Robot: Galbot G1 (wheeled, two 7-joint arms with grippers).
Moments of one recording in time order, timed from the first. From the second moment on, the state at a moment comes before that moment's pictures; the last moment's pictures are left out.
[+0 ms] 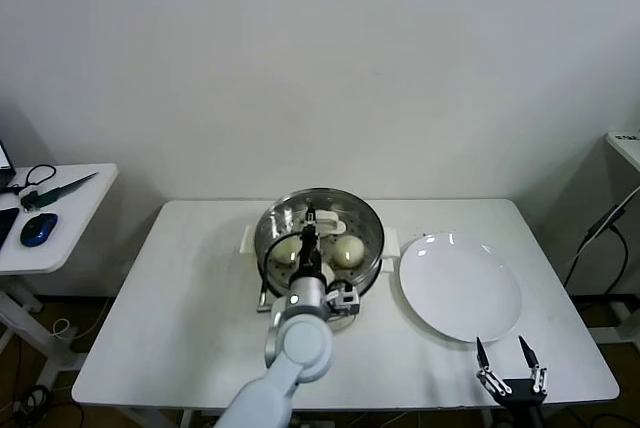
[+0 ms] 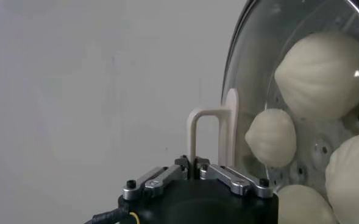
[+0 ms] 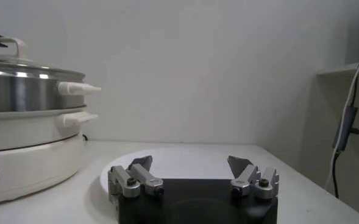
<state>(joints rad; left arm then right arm) 0.97 -1.47 0.09 -1.74 1.55 0.65 0.23 -1.71 1.31 0.70 1.68 0.32 0.47 -0.14</state>
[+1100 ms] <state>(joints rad) 1.33 -1.33 -0.23 -2.14 0.73 0.40 -0.08 -1.72 1.31 0.68 1.71 0.32 0.43 -0.09</state>
